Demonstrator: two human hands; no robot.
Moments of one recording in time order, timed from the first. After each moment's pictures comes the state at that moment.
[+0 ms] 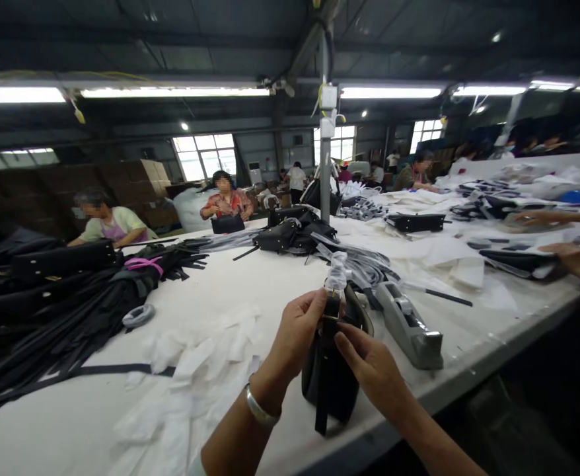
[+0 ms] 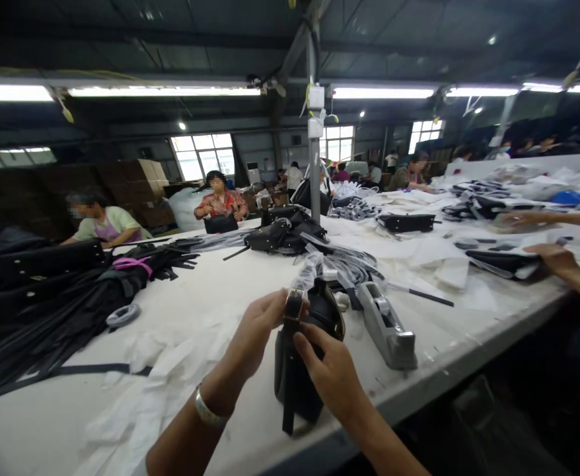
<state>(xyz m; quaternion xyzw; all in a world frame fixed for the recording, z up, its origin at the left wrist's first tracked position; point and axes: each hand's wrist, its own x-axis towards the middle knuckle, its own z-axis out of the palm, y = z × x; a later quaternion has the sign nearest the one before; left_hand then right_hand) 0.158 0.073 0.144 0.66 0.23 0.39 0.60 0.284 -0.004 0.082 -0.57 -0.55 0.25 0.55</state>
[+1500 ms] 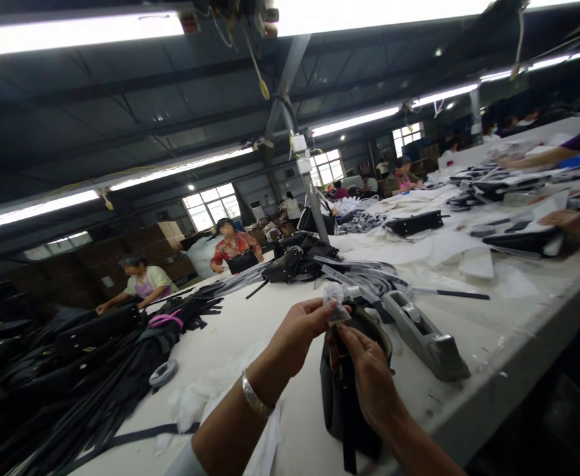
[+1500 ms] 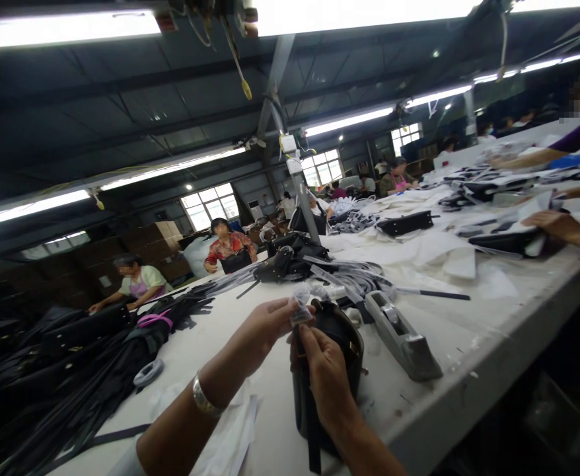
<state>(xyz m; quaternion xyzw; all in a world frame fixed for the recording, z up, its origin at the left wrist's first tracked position) 0.176 0.069 0.201 0.68 0.22 0.25 0.65 0.255 0.004 0.107 -0.37 -0.31 0.38 0.79</state>
